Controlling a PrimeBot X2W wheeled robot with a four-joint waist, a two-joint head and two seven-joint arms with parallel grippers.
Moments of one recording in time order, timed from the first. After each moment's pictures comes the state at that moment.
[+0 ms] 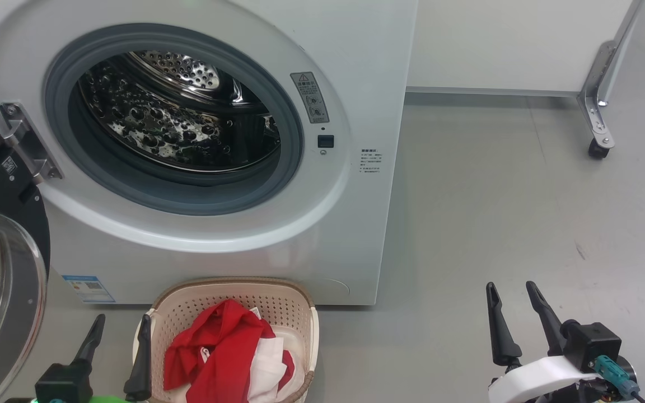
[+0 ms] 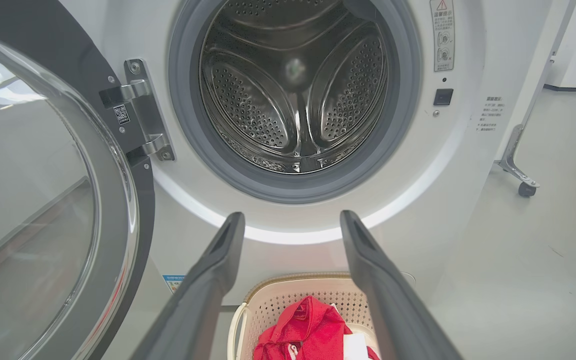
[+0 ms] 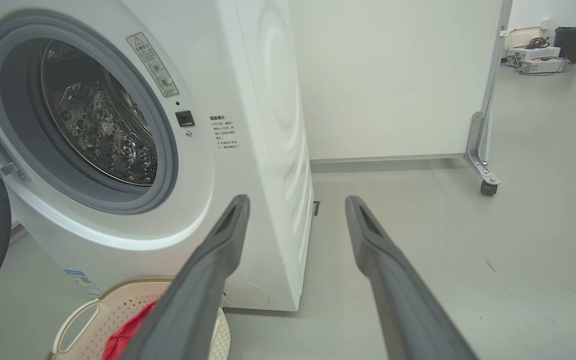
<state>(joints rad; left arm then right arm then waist) 0.08 0.13 -0.10 0.22 -0.31 -0.04 -0.25 0.09 -0.05 0.17 0.19 0.34 0.03 -0.25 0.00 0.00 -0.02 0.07</state>
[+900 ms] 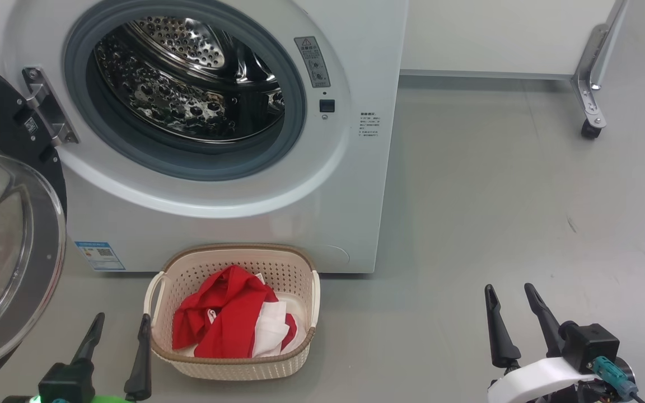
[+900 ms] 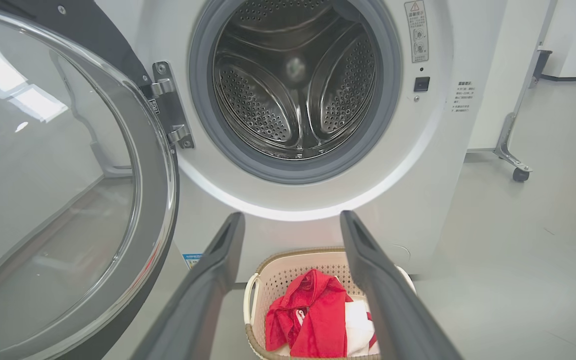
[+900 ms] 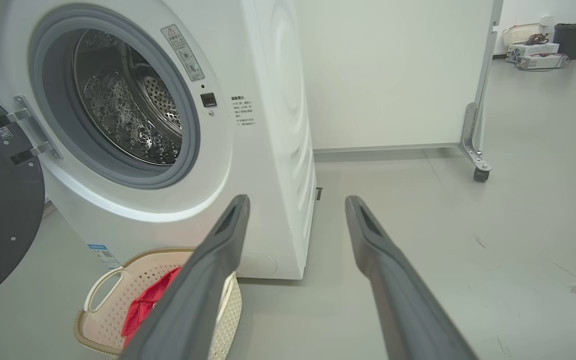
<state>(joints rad) 0.08 0.12 -0.07 0.22 -0.26 -0.05 -0.25 0.09 -0.04 0.17 0.20 0.33 0.04 -0.25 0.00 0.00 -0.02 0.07</state>
